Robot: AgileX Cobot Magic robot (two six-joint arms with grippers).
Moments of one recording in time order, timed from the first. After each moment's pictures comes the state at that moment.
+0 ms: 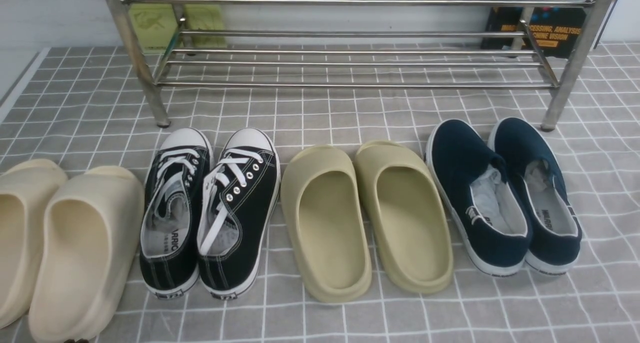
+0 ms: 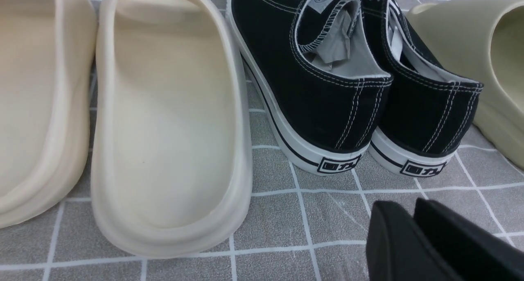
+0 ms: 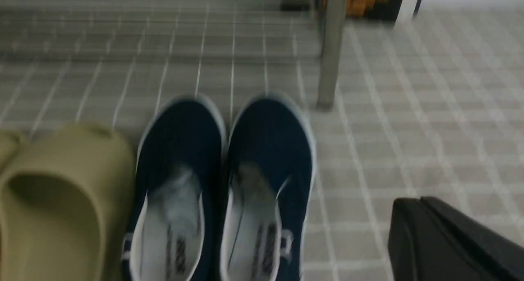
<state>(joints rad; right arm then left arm) -0.05 0.92 -0.71 0.17 0.44 -0.08 -0.17 -0.01 0.03 -0.07 0.40 -0.13</state>
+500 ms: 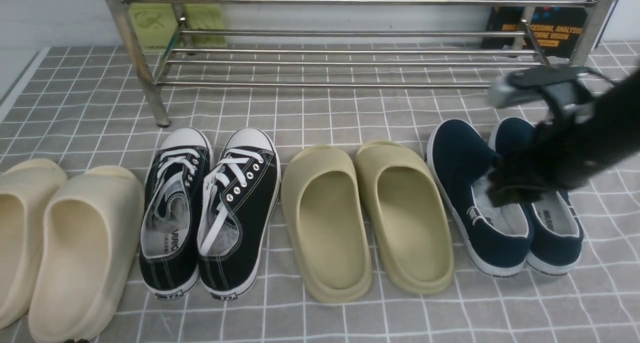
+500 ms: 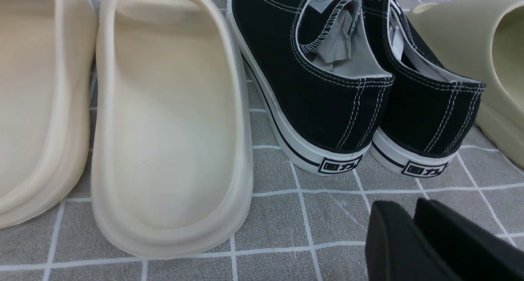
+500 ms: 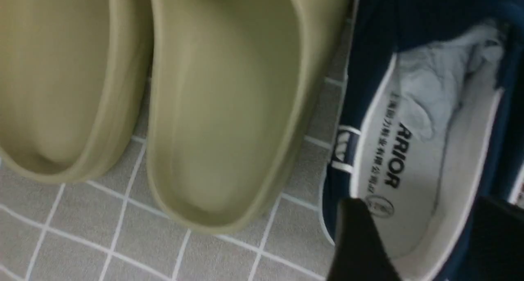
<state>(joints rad) 0.30 1.58 -1.15 0.21 0.79 -0.12 -0.17 -0.01 0.03 -0.07 0.40 -0.13</state>
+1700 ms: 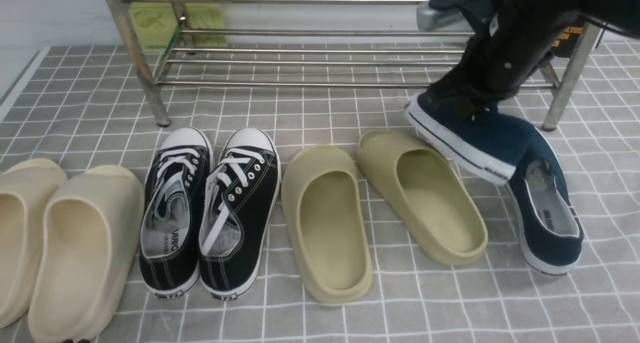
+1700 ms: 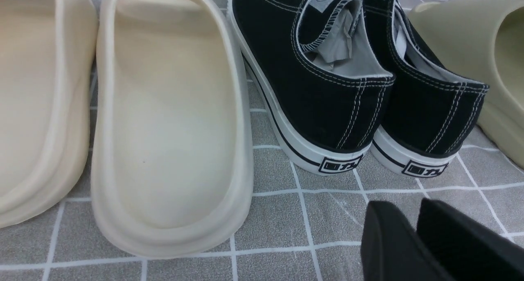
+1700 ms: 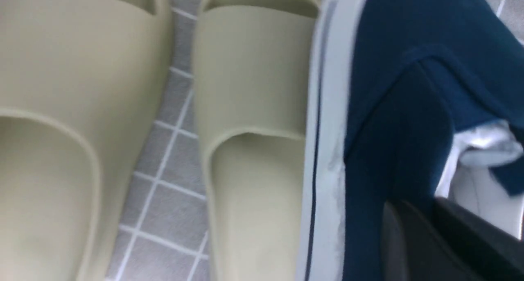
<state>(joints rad) 0.39 1.88 -1.80 -0.03 1.10 0.02 -0.17 -0.01 0.03 -0.07 0.40 -0.13</state>
